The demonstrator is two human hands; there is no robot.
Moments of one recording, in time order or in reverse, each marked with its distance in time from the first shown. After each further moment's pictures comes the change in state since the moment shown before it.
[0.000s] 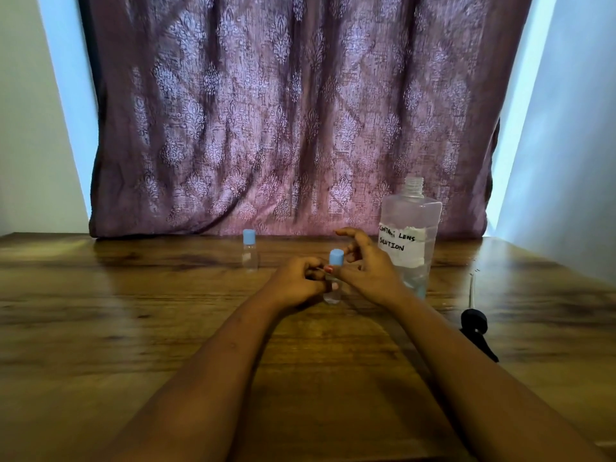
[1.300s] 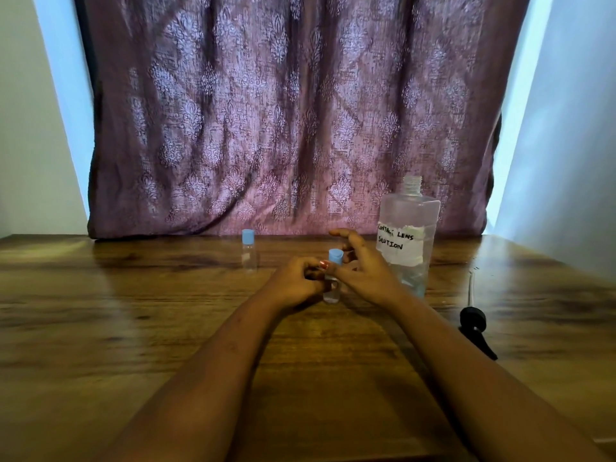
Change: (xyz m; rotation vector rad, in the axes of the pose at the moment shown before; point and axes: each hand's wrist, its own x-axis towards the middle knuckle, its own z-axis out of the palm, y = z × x) left_hand -0.001 0.001 0.001 0.046 0.001 0.001; right_hand 0.000 0.002 0.004 0.052 -0.038 0.025
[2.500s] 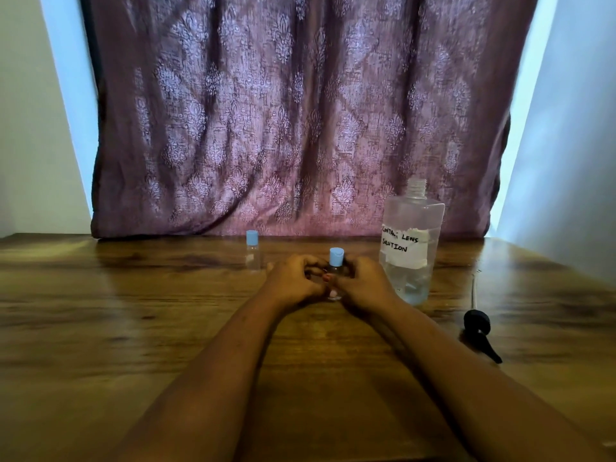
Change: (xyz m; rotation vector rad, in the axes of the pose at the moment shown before) left_hand 0.001 0.003 -0.006 0.222 0.106 -0.049; right_hand -0.001 0.009 0.020 0.071 0.008 0.271
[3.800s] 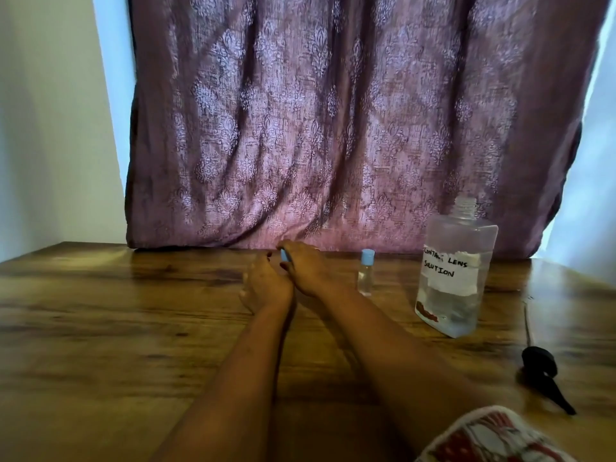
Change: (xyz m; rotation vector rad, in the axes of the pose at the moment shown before) left_hand 0.033 -0.050 -0.049 0.138 0.759 -0.321; right_hand 0.092 -0.051 0.112 -0.655 -0.156 -0.359
